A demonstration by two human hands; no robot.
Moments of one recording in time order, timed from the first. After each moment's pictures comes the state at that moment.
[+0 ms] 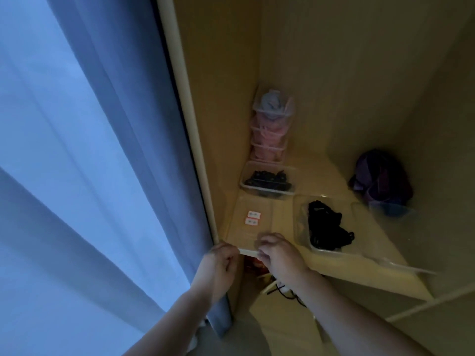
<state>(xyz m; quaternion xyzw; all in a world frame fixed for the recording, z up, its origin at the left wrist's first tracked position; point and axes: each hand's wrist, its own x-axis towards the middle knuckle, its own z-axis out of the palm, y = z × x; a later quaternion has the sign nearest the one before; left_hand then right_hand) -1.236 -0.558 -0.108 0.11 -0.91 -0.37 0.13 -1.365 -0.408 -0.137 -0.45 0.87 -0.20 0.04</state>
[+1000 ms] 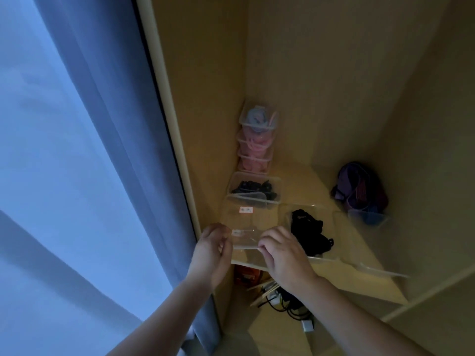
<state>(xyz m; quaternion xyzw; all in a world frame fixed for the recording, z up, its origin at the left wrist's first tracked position) -1.260 -0.543 -0.047 0.16 -0.89 -0.37 0.22 -1.350 -0.373 -0.049 -0.47 0.83 -0.26 -0.15</state>
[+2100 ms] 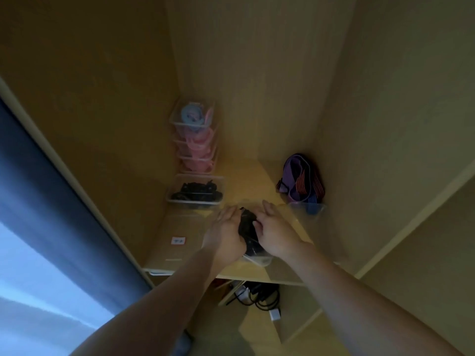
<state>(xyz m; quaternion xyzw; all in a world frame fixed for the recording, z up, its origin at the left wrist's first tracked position) -1.384 -0.432 -0.055 0.05 -0.96 -0.26 0.04 -1.452 -0.294 -0.062 -0.28 0.93 -0.20 0.09</state>
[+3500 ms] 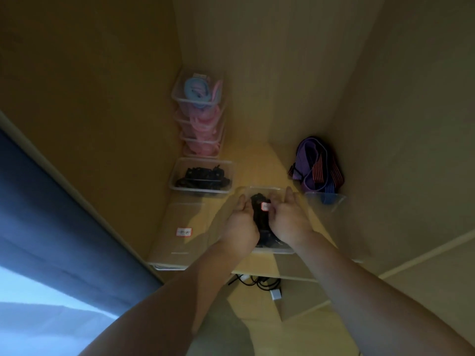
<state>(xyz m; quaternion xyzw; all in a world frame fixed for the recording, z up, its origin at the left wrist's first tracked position) -1.418 -0.433 -0.088 0.10 -0.95 -0.30 -0.03 -1.474 -0.314 -0.077 -0.17 0.97 -0.15 0.08</state>
